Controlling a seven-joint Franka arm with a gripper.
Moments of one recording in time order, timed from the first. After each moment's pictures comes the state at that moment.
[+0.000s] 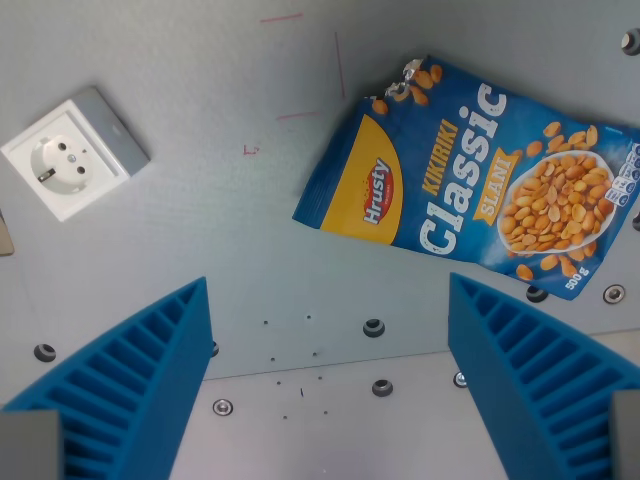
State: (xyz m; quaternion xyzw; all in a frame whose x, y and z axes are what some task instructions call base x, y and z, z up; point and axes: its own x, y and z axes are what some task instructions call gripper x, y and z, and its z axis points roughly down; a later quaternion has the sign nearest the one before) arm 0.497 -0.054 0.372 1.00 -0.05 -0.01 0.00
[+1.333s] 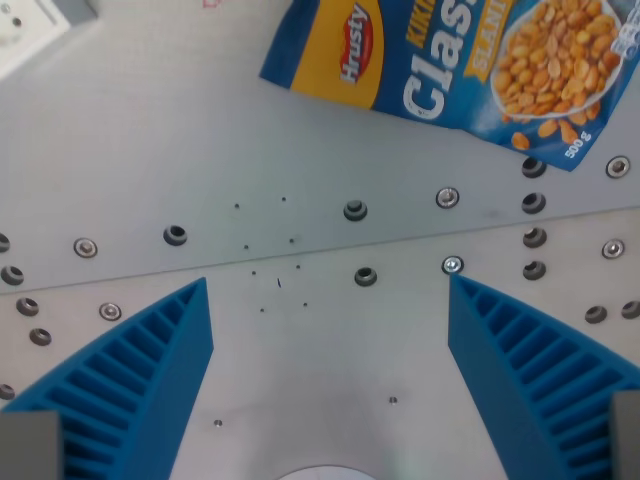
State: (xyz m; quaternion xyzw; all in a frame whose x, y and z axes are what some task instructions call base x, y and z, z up) arm 0.416 -0.060 0.361 1.00 -0.06 -0.05 0.00
